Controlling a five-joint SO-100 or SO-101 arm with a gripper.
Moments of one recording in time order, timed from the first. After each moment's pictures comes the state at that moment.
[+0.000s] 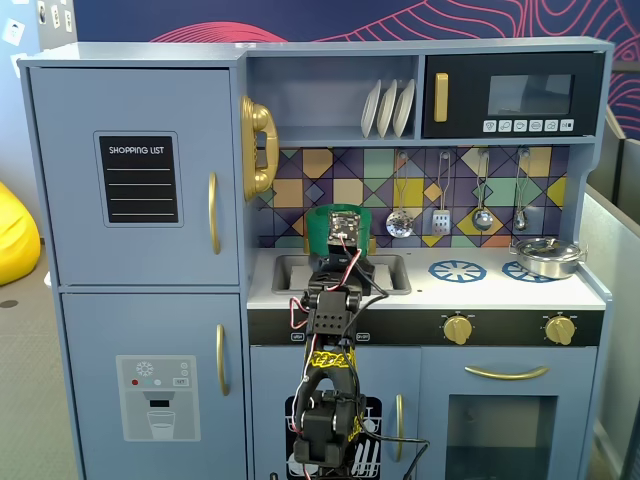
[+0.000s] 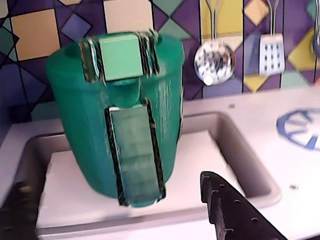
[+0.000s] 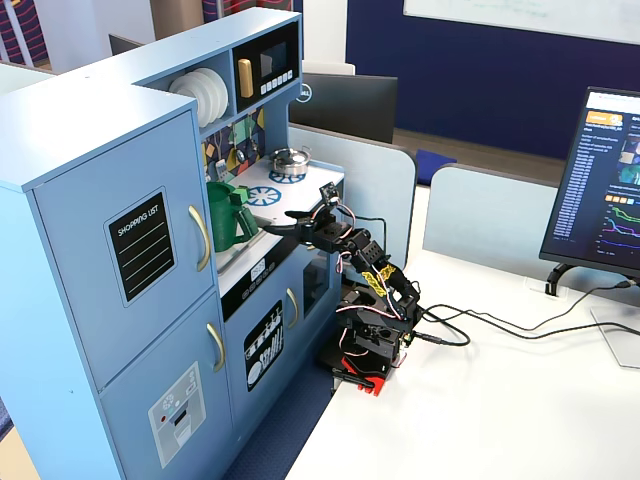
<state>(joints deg) 8.3 165.9 128.7 34.0 -91.8</state>
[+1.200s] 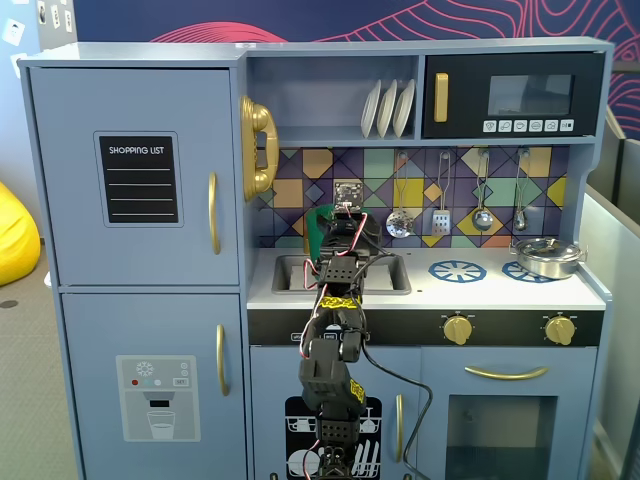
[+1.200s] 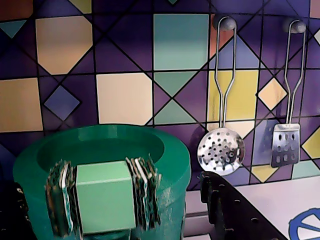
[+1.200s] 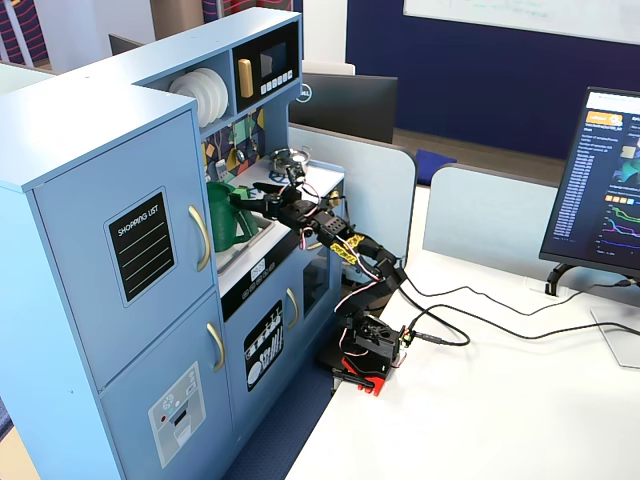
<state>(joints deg) 8.3 131.4 112.1 5.5 -93.5</state>
